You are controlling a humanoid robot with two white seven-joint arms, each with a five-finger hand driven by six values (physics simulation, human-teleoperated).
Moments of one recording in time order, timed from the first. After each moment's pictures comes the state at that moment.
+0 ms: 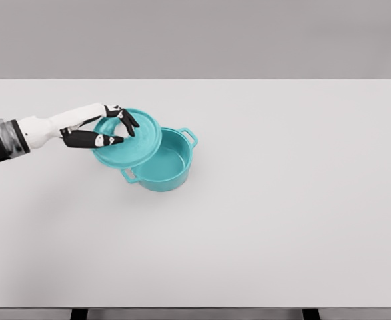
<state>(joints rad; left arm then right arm) -0.61 0.78 -0.67 -1.41 0.31 -0.37 -0.57 0.00 0.00 0.11 0.11 0.06 -0.28 0.38</state>
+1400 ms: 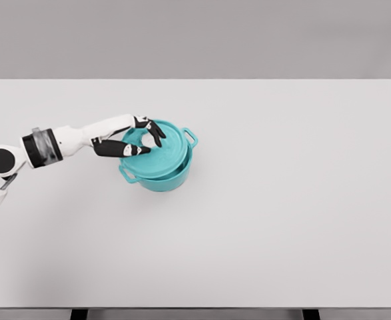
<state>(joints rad) -0.60 0.66 -0.70 -1.37 0.27 -0.37 -0.57 0.00 0.00 0.11 0.11 0.06 -0.28 0.38</state>
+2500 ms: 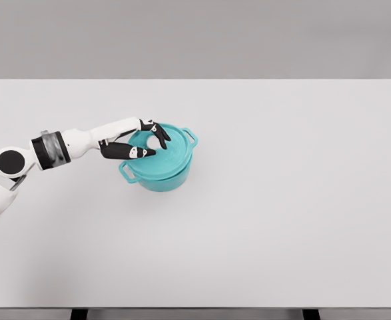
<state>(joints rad) -0.61 0.62 -0.71 -1.32 0.27 -0.37 -0.57 0.00 0.00 0.11 0.11 0.06 -0.28 0.38</state>
